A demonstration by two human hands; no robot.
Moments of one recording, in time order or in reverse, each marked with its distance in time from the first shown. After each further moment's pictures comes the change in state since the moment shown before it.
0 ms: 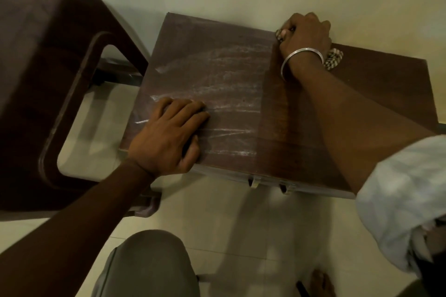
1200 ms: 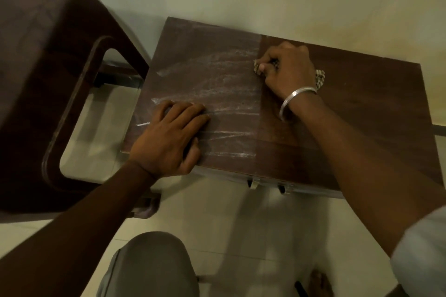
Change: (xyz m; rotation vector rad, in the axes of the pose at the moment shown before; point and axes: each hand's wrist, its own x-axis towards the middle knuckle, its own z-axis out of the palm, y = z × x) left_hand 0.001 0.000 -0.001 -0.001 -0.019 -0.009; right_hand -0.054 0.002 -0.003 0.182 -0.078 -0.286
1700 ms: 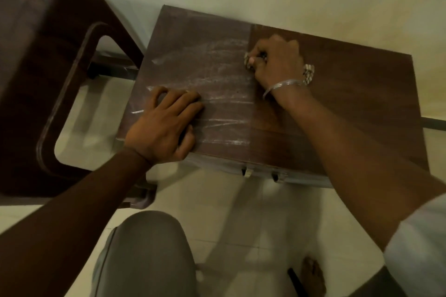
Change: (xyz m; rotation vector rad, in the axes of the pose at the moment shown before) left_hand -0.001 0.001 0.001 0.050 0.037 0.011; right_hand -0.014 -0.017 -0.002 -0.014 -0.048 0.042
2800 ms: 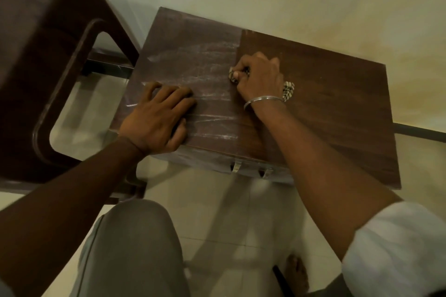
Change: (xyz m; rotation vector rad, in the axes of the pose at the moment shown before) left_hand -0.001 0.003 -0.003 0.049 -0.004 -0.019; right_hand -0.036 -0.023 -0.003 0.031 -0.016 0.070
